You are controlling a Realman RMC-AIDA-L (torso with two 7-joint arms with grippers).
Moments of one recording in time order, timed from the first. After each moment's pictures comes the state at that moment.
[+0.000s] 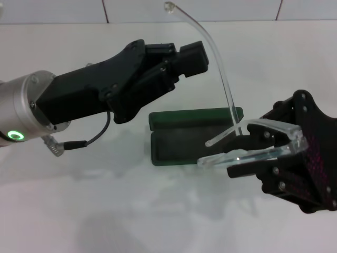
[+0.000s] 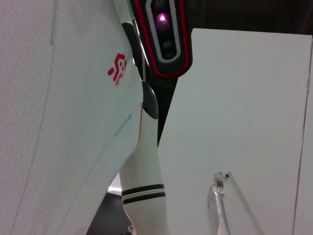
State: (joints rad) left arm -0.51 -2.09 1.21 0.61 1.10 1.95 -1.48; right arm 0.48 2.02 -1.50 -0.70 -0.99 -2.00 0.85
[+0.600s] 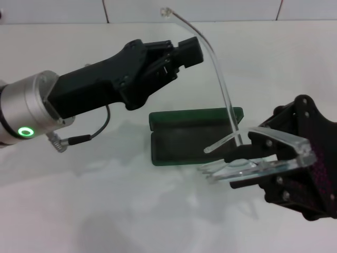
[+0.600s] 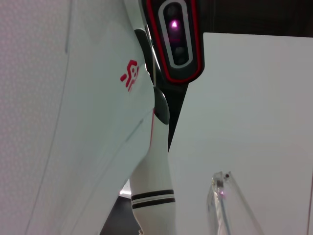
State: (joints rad) left arm -0.49 -2.09 1.21 0.61 1.12 1.83 -1.46; right arm 0.49 2.02 -1.50 -0.70 -1.00 -2.02 0.85
